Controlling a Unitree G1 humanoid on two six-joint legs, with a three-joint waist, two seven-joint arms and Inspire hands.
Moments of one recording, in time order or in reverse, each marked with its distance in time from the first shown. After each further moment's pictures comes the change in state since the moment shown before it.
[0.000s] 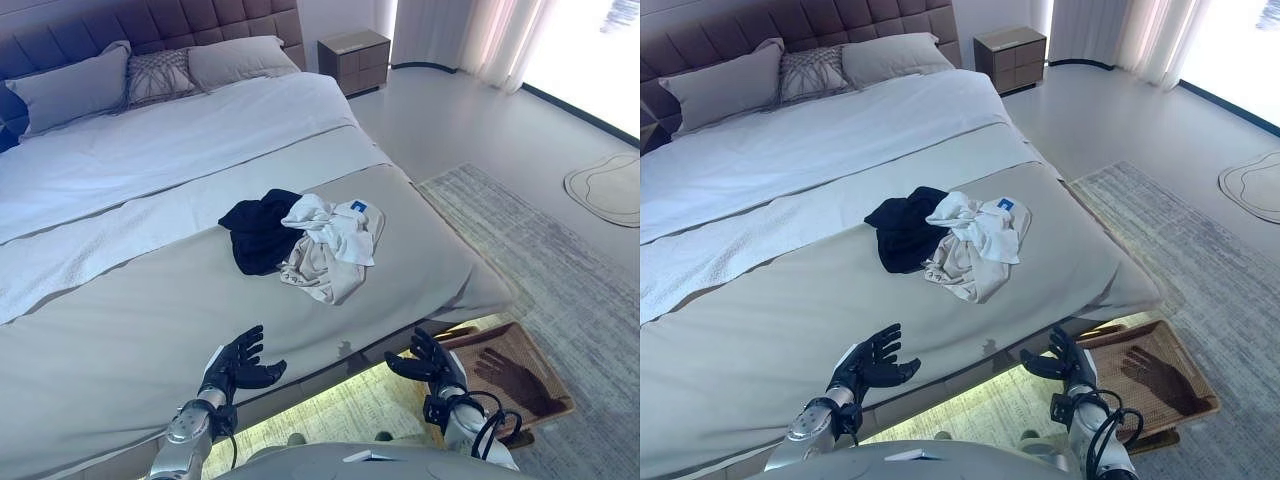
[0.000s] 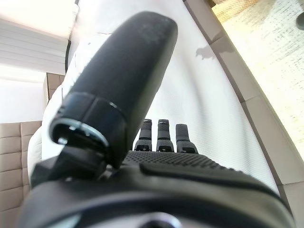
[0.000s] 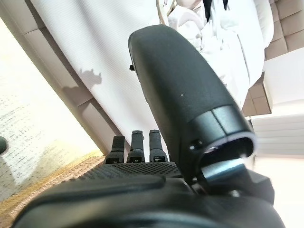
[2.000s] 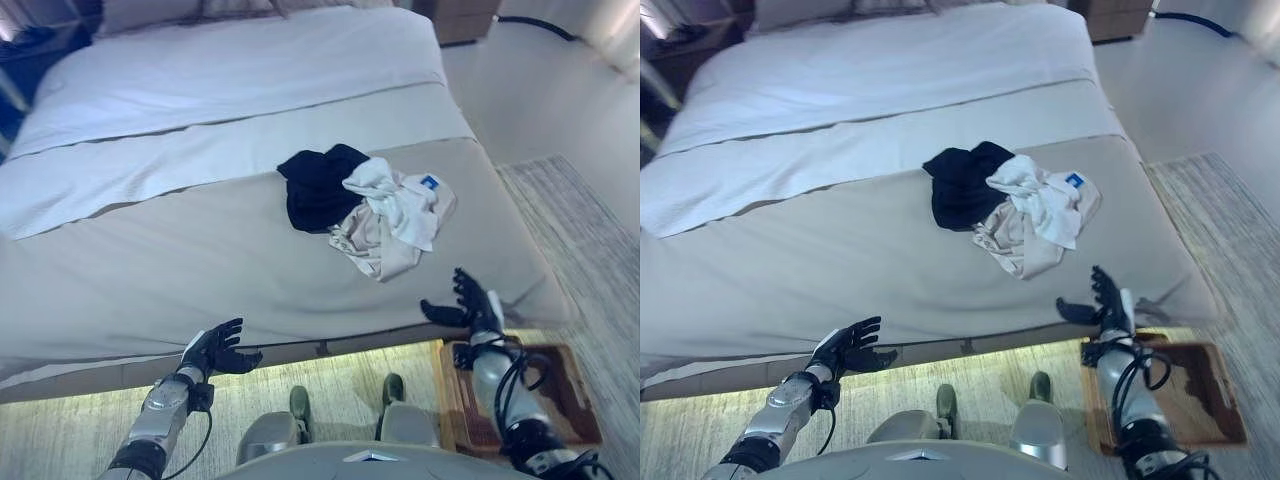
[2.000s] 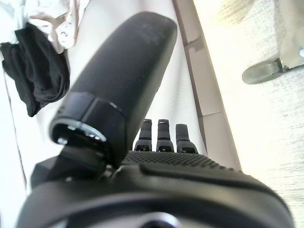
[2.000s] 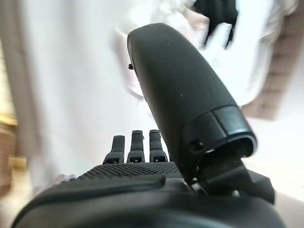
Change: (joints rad) left arm -0.091 0.136 -0.002 0.055 0.044 0.114 -0.065; right arm -0.279 -0.308 -0.093 -0.056 -0.168 -0.013 -0.153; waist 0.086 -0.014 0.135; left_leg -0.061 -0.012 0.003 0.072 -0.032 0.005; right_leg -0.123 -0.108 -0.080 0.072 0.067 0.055
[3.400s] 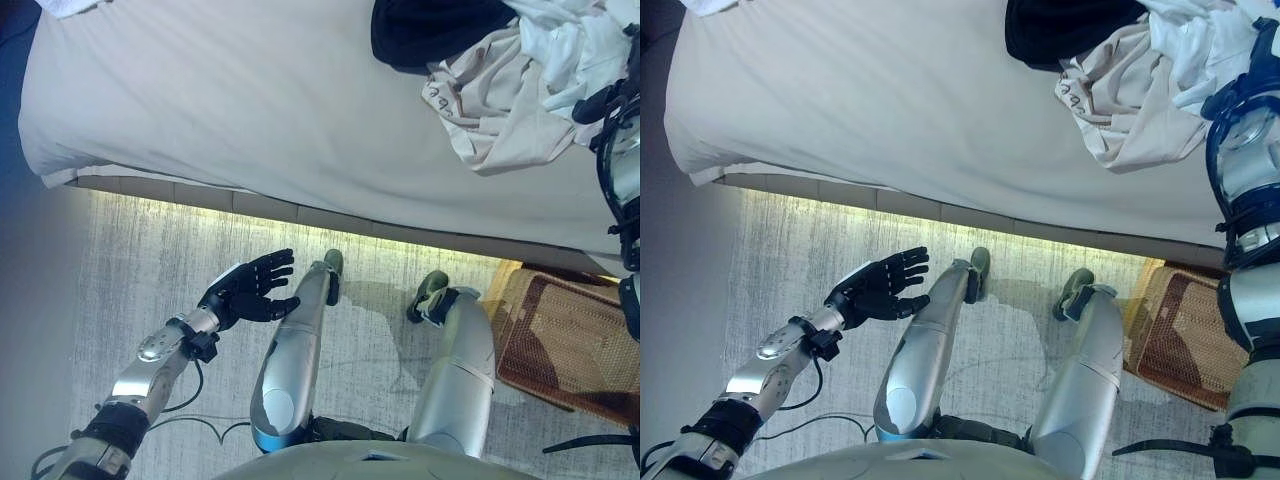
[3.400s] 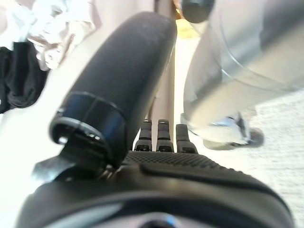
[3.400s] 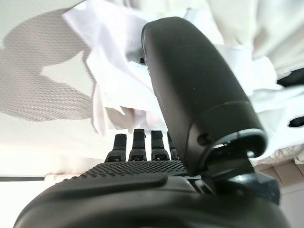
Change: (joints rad) left arm -0.094 0.230 -0.151 -0.367 -0.420 -0.054 -0.271; right arm -1.040 -0.440 0.450 0.381 -0.404 0.399 0.045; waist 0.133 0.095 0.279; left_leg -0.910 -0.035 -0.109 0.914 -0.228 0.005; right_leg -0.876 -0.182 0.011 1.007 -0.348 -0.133
